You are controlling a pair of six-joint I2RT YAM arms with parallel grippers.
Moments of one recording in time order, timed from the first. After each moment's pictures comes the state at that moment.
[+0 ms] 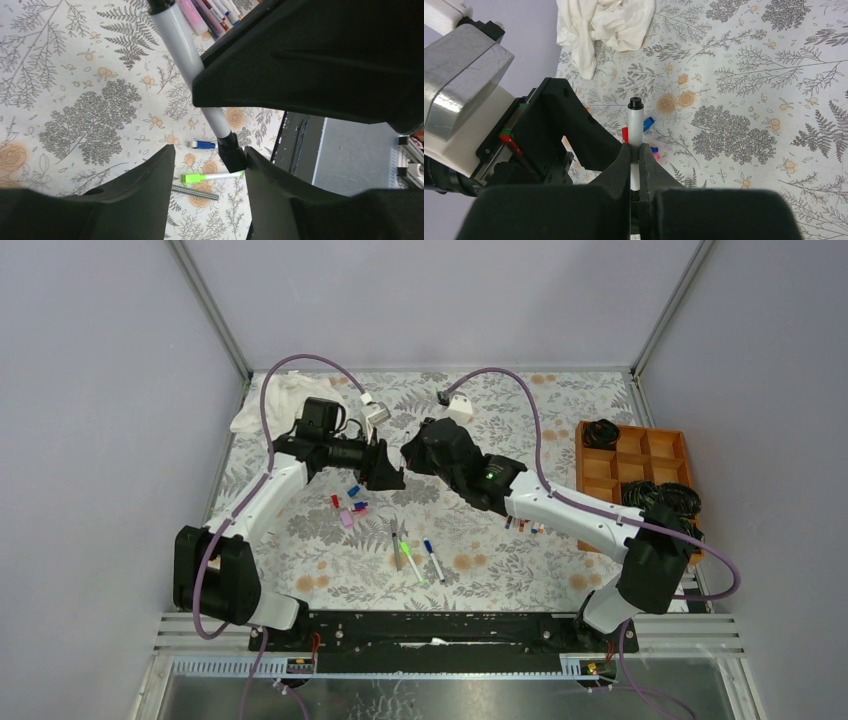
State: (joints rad) left arm -0.23 1.42 1.10 -0.50 1.00 0.17; right arm 0.95 1.57 1.31 -0.18 0.37 0.82
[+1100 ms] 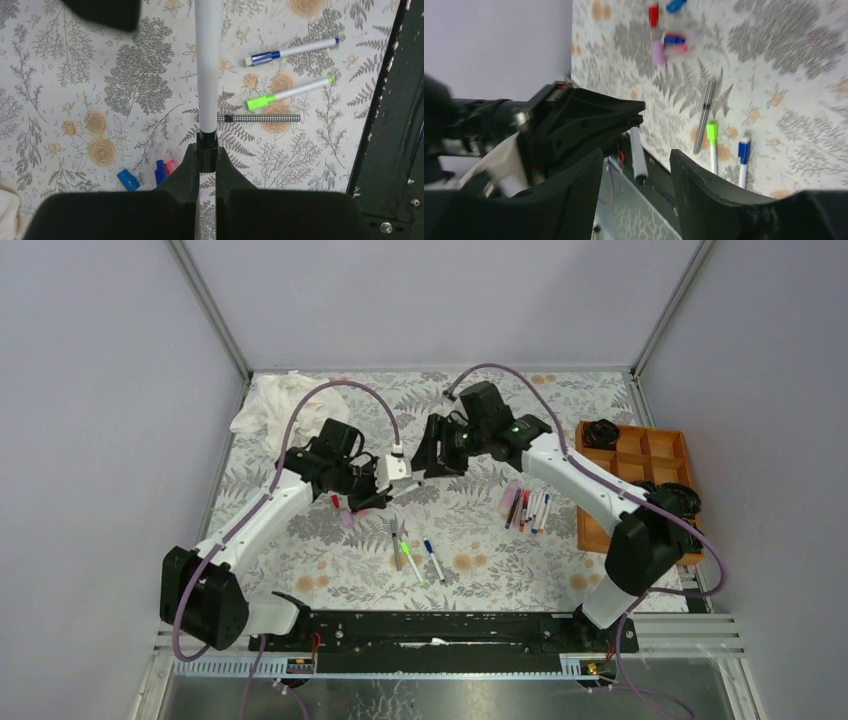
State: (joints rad) left arm -0.37 1.34 1.07 -0.79 0.63 0.82; right arm 0.65 1.62 1.44 -0.52 -0.44 0.79
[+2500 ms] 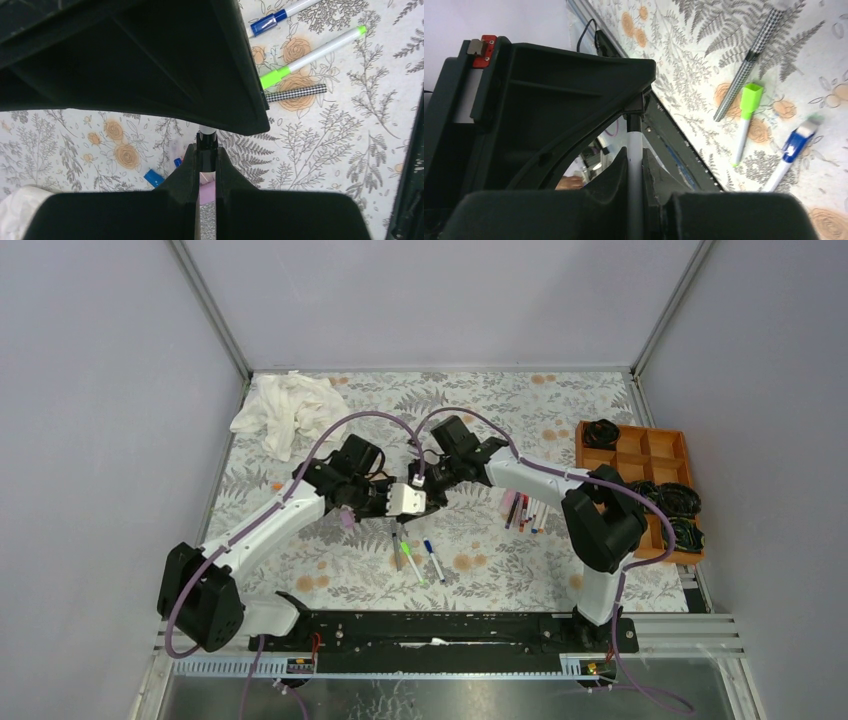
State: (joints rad) left arm -0.54 1.32 1.01 -0.80 0.39 1.03; right arm 0.72 1.86 1.34 -0.42 -0.86 0.73
